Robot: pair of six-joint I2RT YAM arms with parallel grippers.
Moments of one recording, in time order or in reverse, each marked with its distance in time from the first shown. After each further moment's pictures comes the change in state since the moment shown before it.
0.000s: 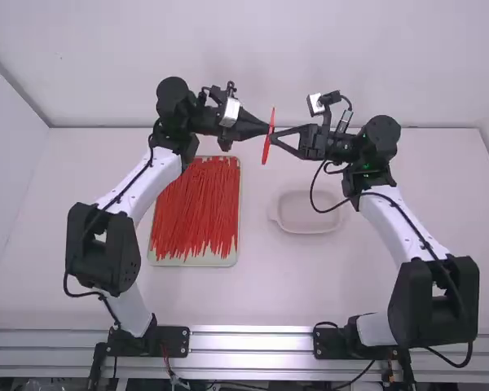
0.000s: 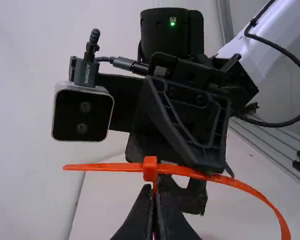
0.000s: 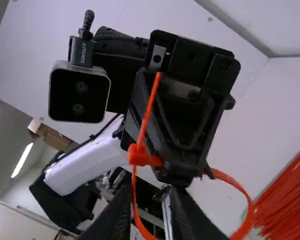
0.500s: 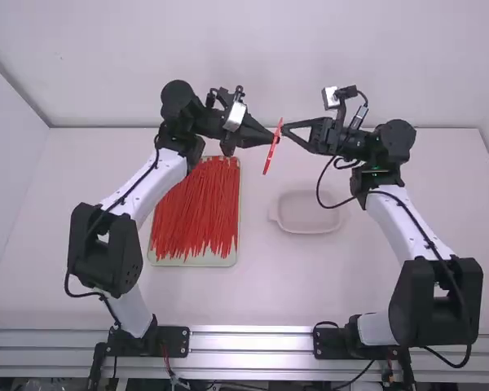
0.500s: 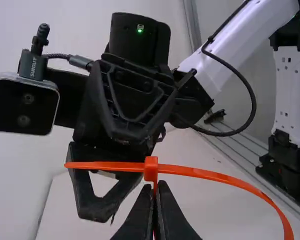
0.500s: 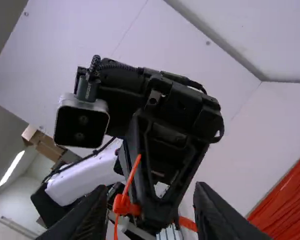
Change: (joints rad) left arm -0.038 0.000 -0.003 0.071 0.081 -0.140; right arm -0.050 0.000 0.000 0.133 0.016 0.100
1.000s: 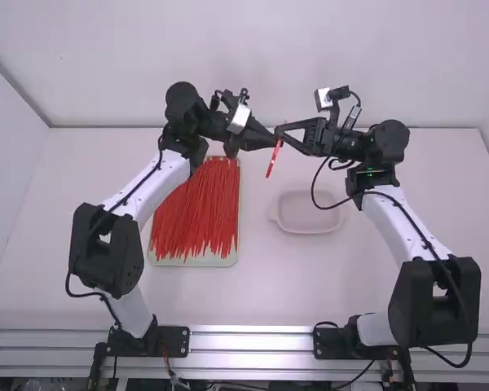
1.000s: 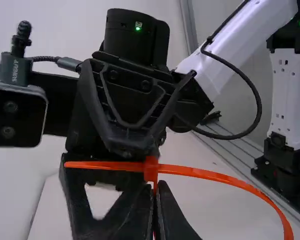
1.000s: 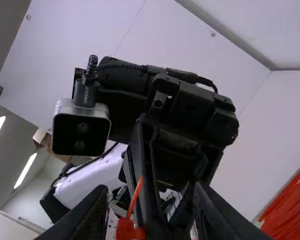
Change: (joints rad) left arm -0.024 0.000 -0.004 -0.003 0.000 -0.002; right arm 0.037 0.000 0.000 0.002 0.007 0.045
